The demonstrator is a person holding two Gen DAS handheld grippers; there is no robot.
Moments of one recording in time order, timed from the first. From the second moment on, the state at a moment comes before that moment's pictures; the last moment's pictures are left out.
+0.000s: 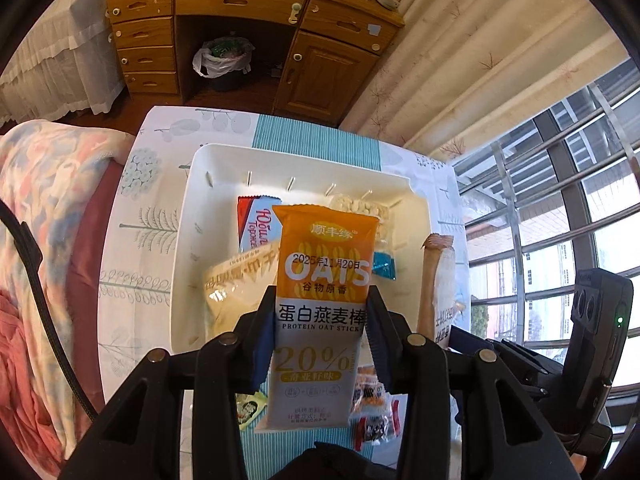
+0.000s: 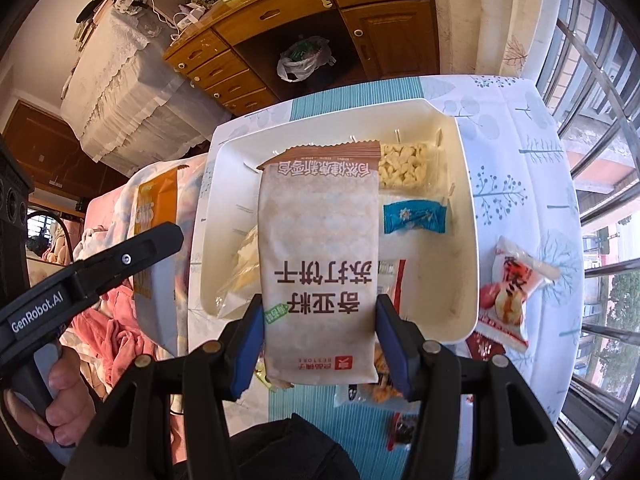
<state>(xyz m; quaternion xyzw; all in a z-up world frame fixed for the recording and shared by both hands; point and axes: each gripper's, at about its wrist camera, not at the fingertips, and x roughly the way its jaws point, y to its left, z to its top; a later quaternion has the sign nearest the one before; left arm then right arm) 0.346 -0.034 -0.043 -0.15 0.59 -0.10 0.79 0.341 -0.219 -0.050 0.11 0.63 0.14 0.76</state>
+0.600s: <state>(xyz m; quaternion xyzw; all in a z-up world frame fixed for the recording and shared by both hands) 0.330 -0.028 -0.048 -0.14 0.61 -0.05 0.78 0.348 -0.222 -0.058 0.13 0.63 0.16 0.75</state>
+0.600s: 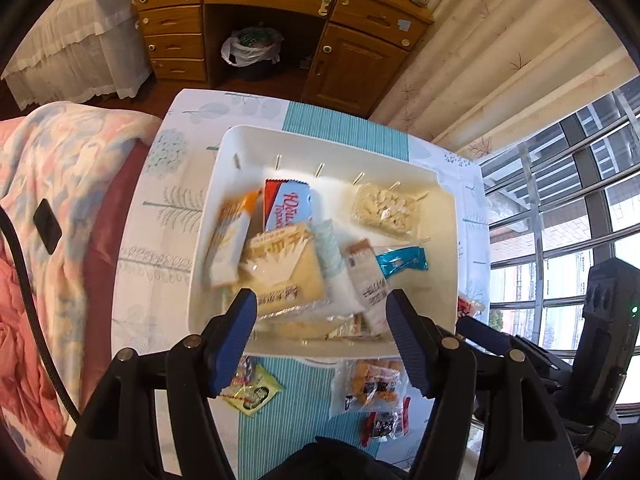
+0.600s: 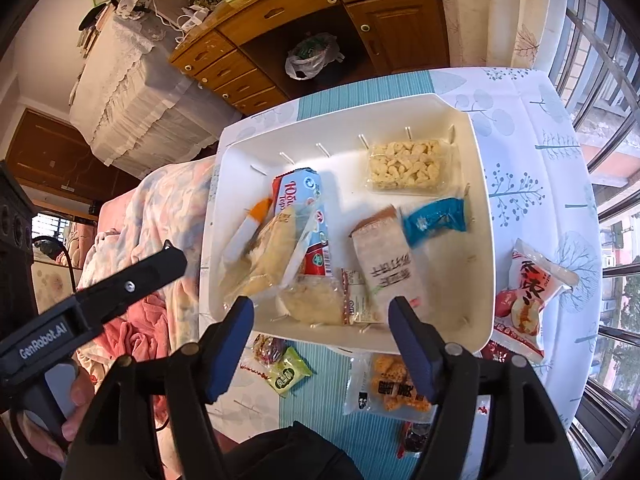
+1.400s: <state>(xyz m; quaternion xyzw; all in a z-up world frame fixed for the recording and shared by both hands) 0.194 0.032 0.001 -0.11 0.57 -0.10 0.81 0.209 -0.193 -0.012 0.17 0.57 0.09 0.80</state>
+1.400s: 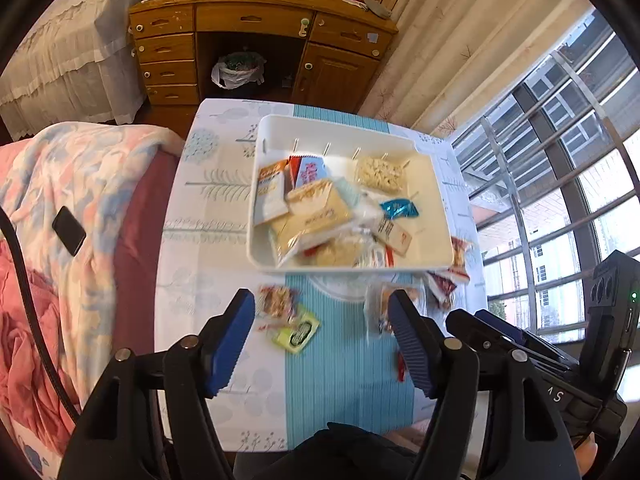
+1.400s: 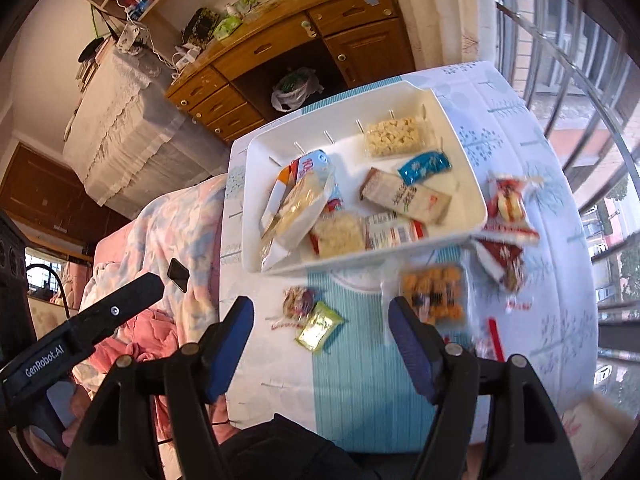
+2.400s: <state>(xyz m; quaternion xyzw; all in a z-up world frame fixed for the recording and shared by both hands) 0.082 0.010 -0.053 -0.08 0.59 -0.10 0.80 0.080 -0.249 -0.042 0.15 0.53 0.02 0.83</state>
